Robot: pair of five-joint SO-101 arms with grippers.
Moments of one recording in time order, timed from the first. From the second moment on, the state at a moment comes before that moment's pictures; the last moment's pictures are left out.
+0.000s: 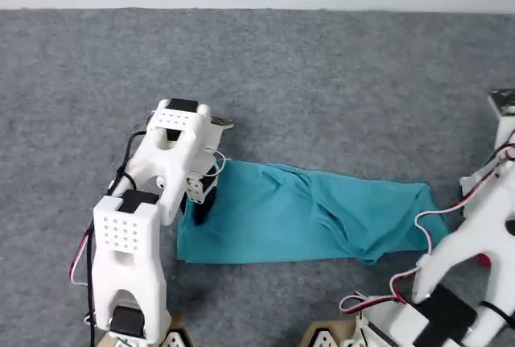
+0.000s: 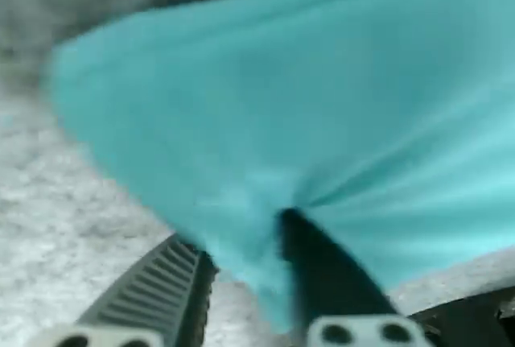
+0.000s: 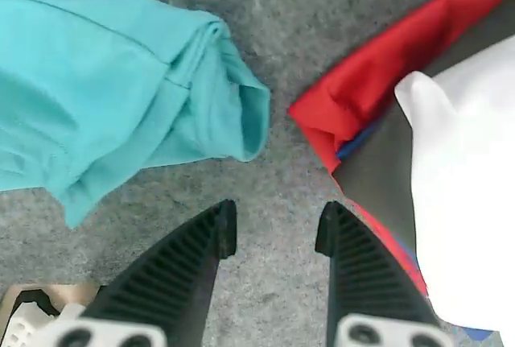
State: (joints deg) left arm 5.8 42.6 -9.8 99.6 -6.8; right arm 39.2 -10.8 3.5 95.4 38.2
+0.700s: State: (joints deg) left arm -18.6 32.6 -17.7 99.0 -17.7; right arm 39.5 -10.8 7.1 92.5 38.2
